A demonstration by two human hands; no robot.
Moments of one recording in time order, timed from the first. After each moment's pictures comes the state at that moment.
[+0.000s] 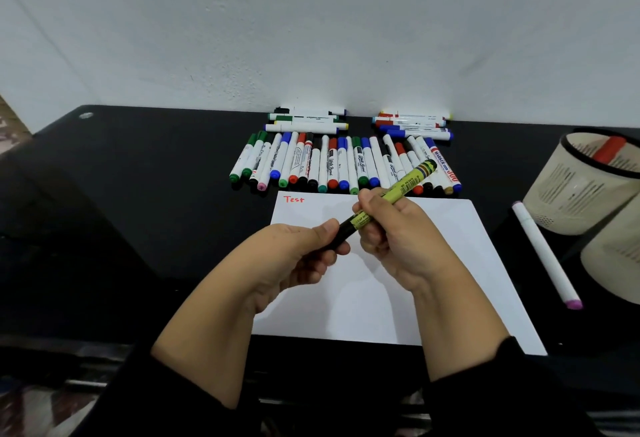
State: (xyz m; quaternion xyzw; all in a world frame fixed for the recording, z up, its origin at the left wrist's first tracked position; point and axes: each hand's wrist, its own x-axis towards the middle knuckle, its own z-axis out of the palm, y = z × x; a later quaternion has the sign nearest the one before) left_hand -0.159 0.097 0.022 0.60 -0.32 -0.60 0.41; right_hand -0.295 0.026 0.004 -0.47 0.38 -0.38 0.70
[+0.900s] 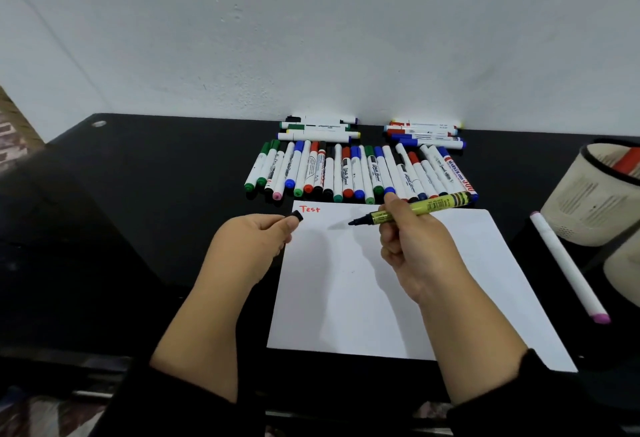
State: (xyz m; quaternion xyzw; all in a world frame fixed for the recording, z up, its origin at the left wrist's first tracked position) left_hand -0.109 0.087 0.006 0.79 -0.36 -0.31 0.38; right_hand -0.276 0.025 0.005 -0.37 0.50 -0.43 0.66
